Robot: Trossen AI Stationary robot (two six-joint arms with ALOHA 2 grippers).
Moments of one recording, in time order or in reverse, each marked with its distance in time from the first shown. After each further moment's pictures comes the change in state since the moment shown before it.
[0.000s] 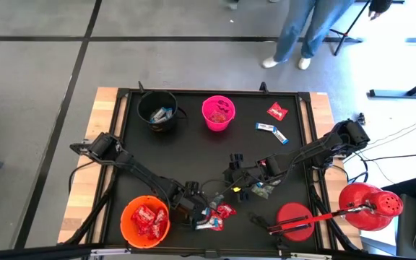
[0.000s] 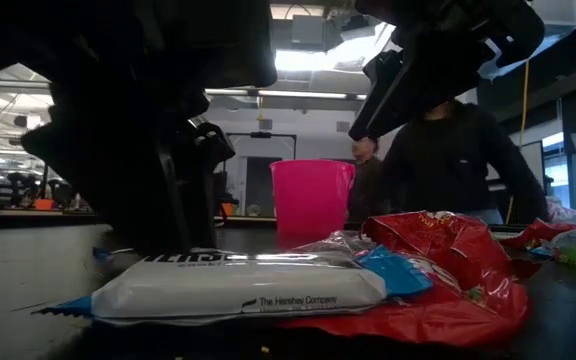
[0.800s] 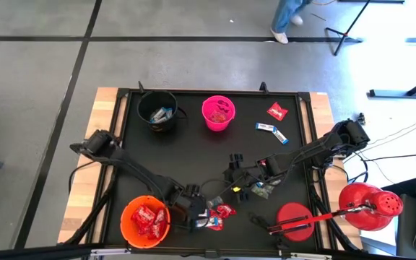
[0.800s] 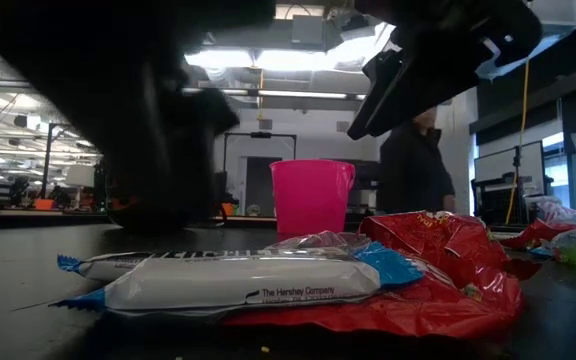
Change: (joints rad) left arm -0.012 -0.068 -0.002 0.060 0.100 0.039; right arm 0.000 0.000 0.000 0.004 0.000 -0.002
